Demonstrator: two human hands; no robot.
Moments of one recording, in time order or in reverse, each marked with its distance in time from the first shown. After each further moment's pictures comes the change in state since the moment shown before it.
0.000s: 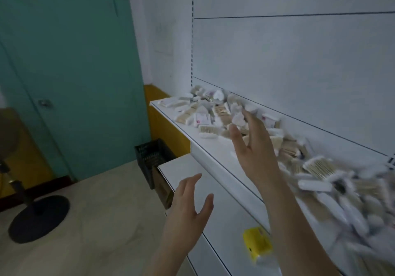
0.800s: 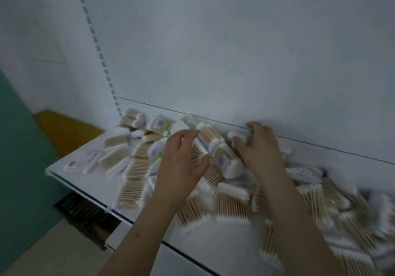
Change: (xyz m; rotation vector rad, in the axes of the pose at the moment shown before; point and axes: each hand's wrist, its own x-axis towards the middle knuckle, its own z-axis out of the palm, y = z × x) left_hand 0.414 -0.056 0.081 0.014 -0.171 0.560; right_hand 0.226 0.158 0.082 -0.402 0.242 0.576
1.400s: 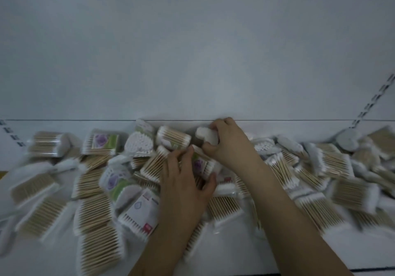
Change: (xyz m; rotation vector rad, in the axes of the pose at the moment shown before) left_hand -0.011 -0.004 0.047 -0.179 -0.184 0.095; right_hand -0.004 -0.016 0.010 -0.320 0.030 0.108
